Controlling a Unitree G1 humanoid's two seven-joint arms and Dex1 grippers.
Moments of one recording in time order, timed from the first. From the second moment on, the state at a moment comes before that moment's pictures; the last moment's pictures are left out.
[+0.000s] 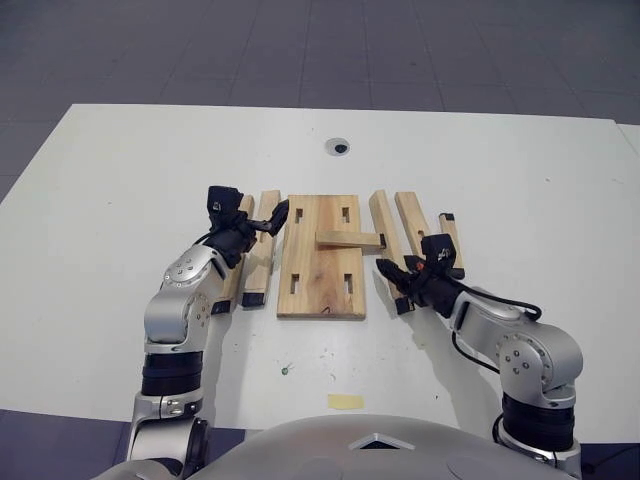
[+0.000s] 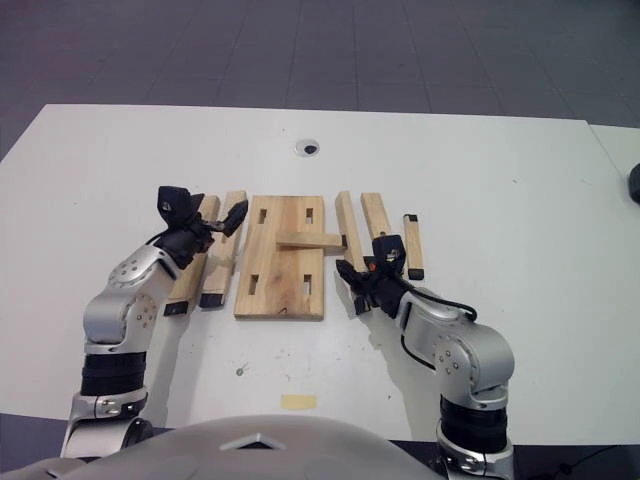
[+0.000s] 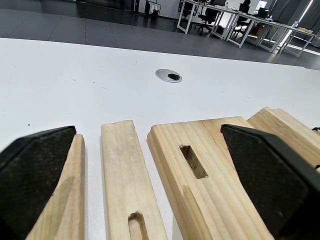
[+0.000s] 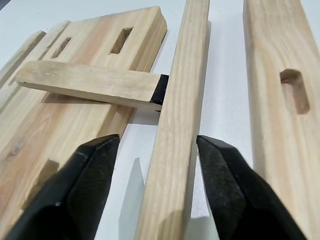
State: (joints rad) left arm -0.13 0.21 0.07 -0.17 -0.34 0.53 -0.28; right arm 0.02 -0.20 -0.07 -0.61 0.57 1.19 0.07
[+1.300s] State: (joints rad) left arm -0.47 0.39 0.49 0.03 -0.96 0.86 -0.52; right arm -0.23 -0.20 -0.53 -0.37 1.19 1.06 0.37
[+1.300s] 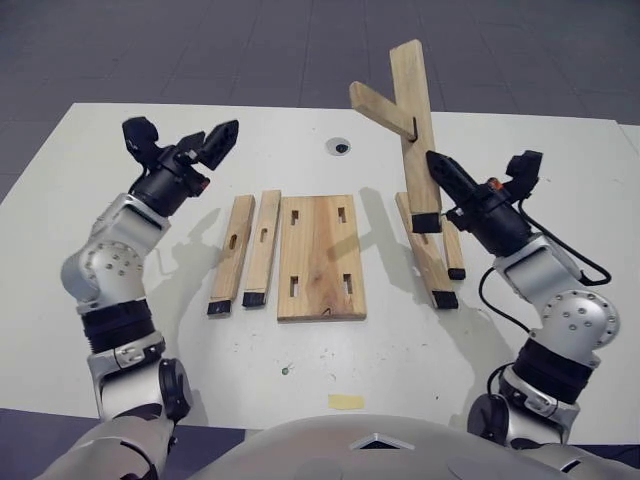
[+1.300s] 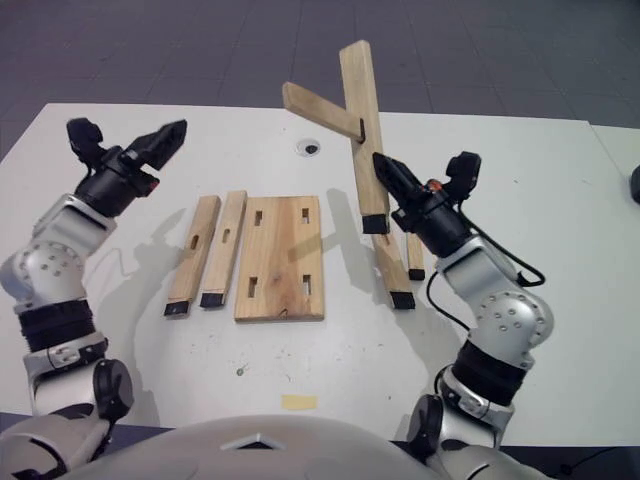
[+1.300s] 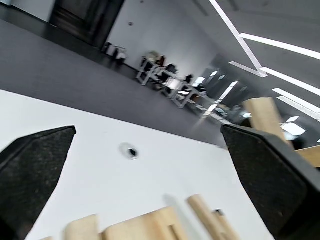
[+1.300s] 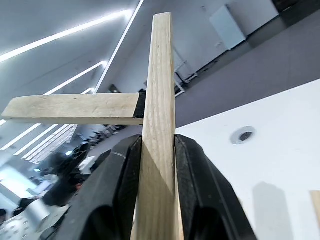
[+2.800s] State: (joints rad) left arm -0.63 0.42 0.32 0.00 -1.42 1.16 -0.57; right arm -0.11 -0.34 -0.12 -0.45 1.45 0.92 0.47
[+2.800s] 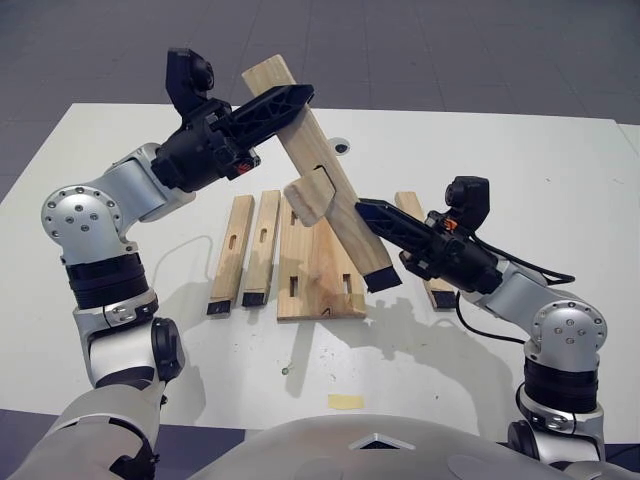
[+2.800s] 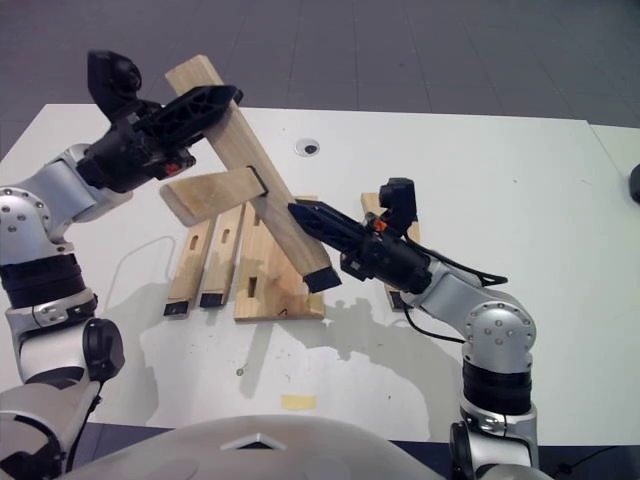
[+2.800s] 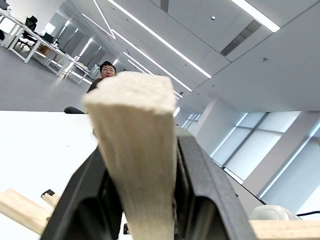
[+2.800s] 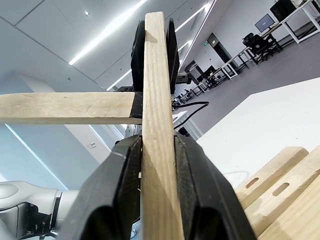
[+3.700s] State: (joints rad) left arm -0.59 0.37 0.37 0.03 -0.86 0.64 -0.28; right arm -0.27 -0.48 0.32 -0.18 0.47 0.56 0.62
